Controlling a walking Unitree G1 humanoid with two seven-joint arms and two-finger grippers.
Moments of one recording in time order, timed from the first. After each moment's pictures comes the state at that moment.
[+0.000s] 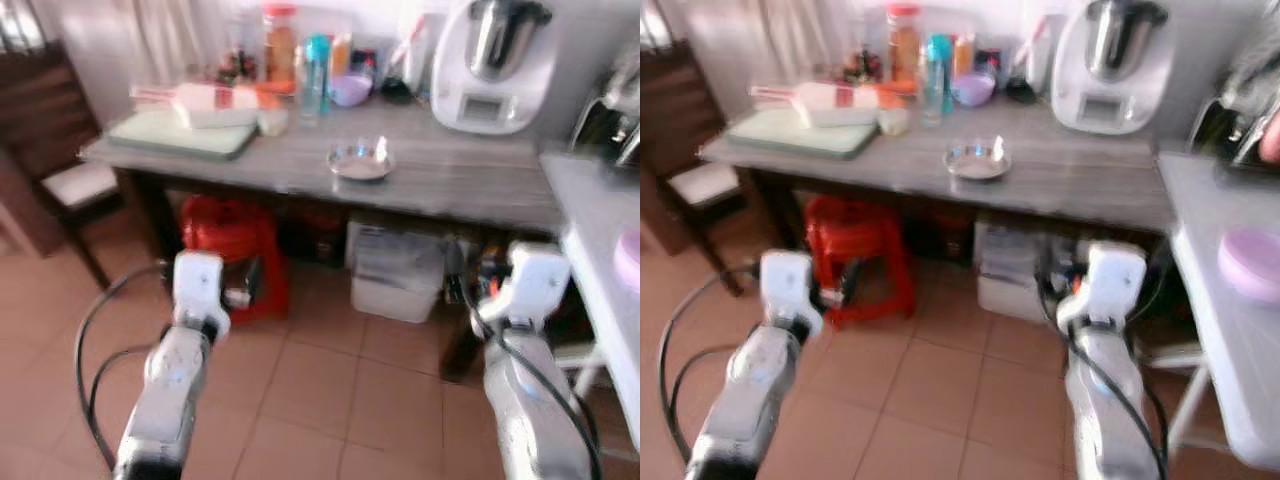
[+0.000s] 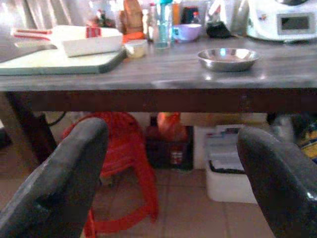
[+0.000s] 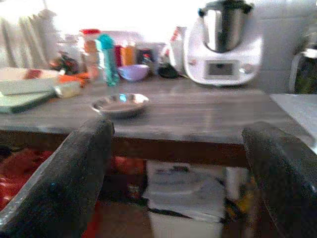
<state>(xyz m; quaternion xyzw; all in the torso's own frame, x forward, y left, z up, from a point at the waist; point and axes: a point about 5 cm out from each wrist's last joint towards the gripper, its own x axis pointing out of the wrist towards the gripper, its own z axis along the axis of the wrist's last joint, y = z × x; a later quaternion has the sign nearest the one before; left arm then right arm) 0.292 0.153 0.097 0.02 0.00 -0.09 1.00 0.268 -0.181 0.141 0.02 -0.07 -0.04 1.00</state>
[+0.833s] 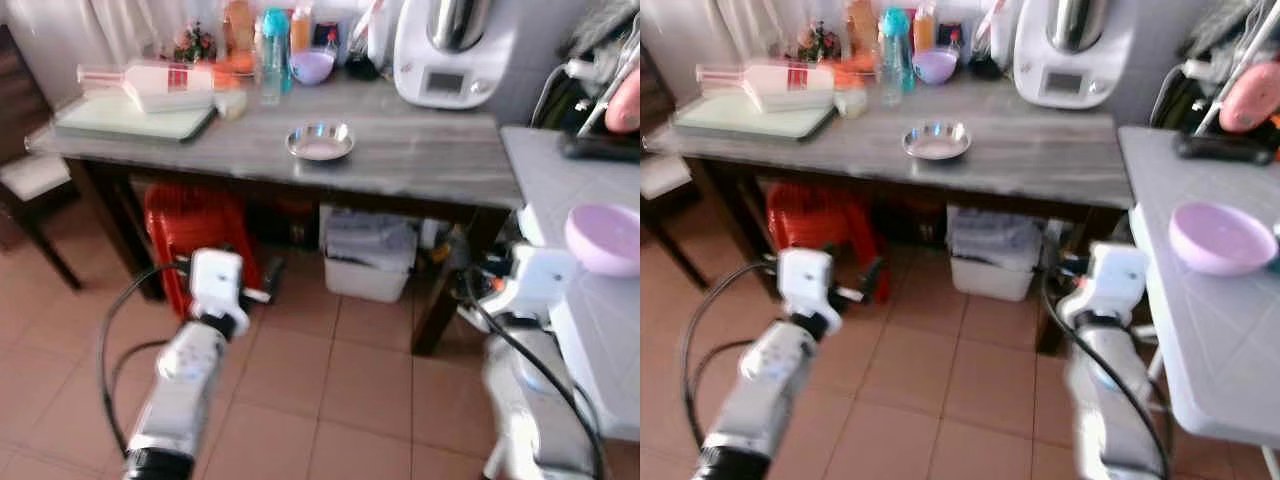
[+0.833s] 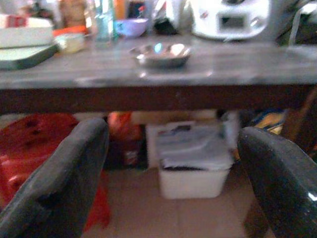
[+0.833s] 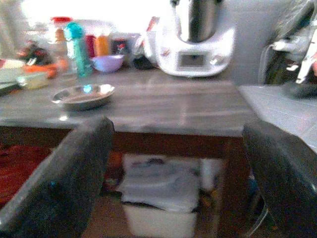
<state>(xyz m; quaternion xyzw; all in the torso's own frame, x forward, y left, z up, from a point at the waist) 0.294 0.145 0.100 0.01 -0.01 -0.13 0.99 0.278 -0.169 0.148 0.03 -0.08 -0.01 1.00</state>
